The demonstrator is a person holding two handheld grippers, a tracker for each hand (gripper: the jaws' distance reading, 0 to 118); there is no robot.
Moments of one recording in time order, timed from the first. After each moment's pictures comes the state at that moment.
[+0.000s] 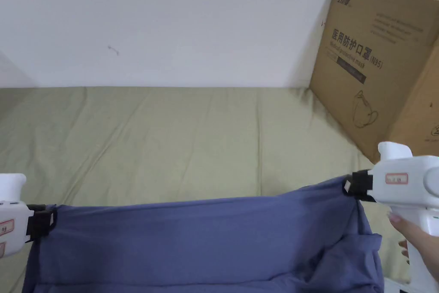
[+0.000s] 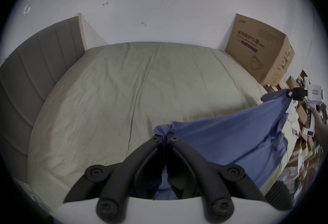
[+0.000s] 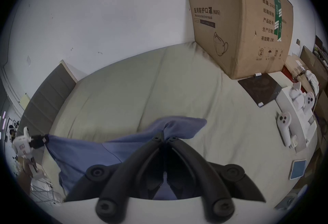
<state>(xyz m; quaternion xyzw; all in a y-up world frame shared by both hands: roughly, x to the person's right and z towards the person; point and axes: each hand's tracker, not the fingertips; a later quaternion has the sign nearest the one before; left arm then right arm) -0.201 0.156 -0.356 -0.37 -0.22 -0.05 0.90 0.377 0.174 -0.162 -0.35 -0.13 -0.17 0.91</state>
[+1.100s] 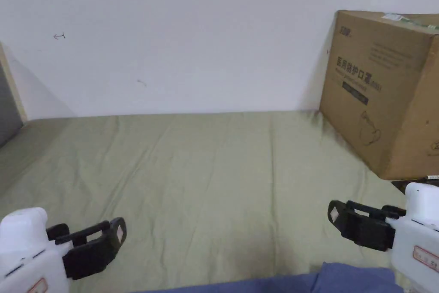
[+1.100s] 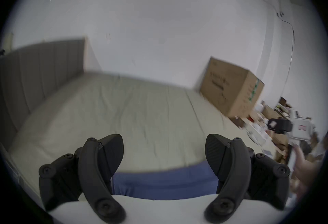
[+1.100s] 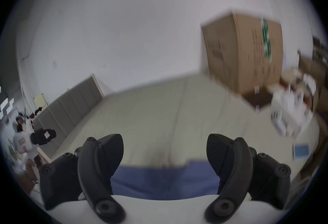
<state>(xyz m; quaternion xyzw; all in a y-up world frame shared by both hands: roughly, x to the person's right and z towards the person) -0.208 0.233 -0.157 -0.15 -0.24 0.07 0.96 0.242 0.240 -0.020 -0.13 -0.09 -0.11 0.98</state>
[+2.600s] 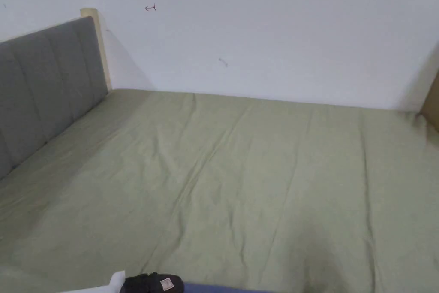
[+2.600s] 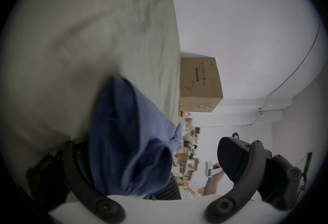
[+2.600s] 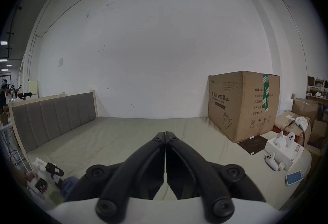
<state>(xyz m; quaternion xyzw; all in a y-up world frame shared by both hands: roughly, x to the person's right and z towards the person) -0.318 -0.054 -0.295 -0.50 -0.39 0.51 0.58 0.177 0.232 -0.050 -0.03 -0.13 -0.03 0.99</state>
